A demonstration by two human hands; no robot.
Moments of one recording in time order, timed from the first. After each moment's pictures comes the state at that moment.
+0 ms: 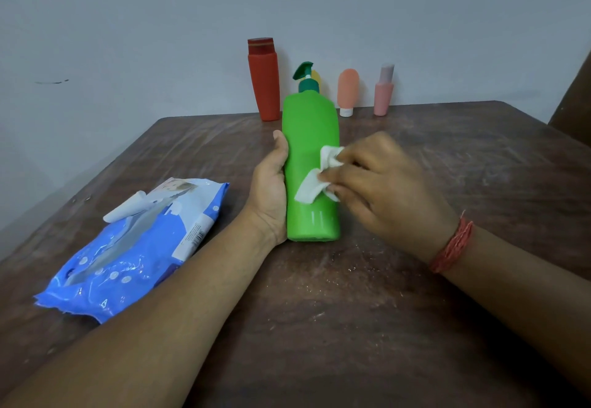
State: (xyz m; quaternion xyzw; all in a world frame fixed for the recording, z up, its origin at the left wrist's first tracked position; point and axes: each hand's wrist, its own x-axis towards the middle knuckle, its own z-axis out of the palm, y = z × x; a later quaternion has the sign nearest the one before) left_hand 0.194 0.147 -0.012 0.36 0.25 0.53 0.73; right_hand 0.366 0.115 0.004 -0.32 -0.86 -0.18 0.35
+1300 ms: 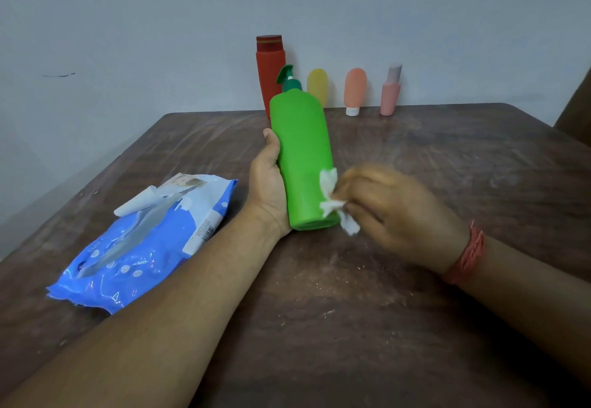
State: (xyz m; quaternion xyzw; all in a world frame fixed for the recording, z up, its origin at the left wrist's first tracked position) left_hand 0.186 0.154 -0.011 0.30 0.29 0.60 0.68; right_hand 0.366 0.107 -0.005 -0.26 -0.91 -0.07 0.31
